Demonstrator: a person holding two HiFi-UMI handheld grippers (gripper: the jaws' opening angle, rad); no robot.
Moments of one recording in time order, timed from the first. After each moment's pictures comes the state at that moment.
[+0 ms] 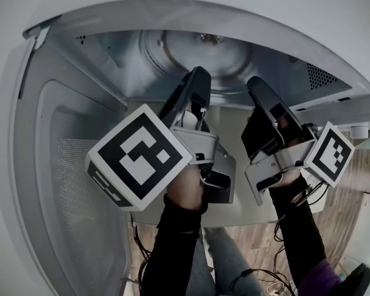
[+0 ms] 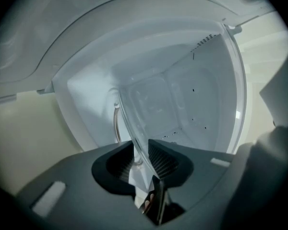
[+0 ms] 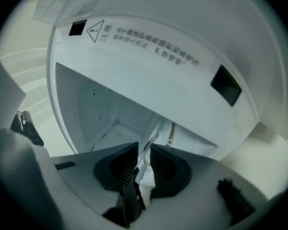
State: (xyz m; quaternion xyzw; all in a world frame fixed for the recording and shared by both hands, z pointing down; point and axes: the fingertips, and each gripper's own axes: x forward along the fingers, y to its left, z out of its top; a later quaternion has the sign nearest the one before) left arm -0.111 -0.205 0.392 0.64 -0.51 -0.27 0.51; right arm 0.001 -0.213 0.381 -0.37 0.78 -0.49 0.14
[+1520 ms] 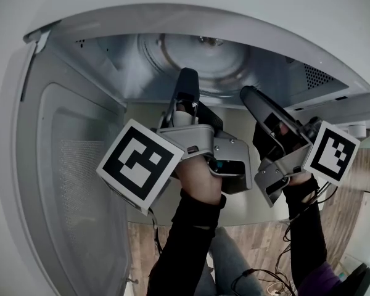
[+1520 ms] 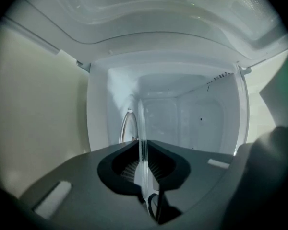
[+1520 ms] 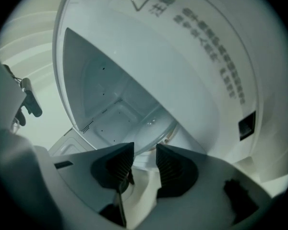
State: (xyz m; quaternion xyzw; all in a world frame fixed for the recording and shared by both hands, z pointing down) left arm -0.124 -0.206 0.398 0.52 -0.50 -0.43 0.54; right arm -0.009 -0.202 0.381 -0.34 0.84 -0.41 -0.02
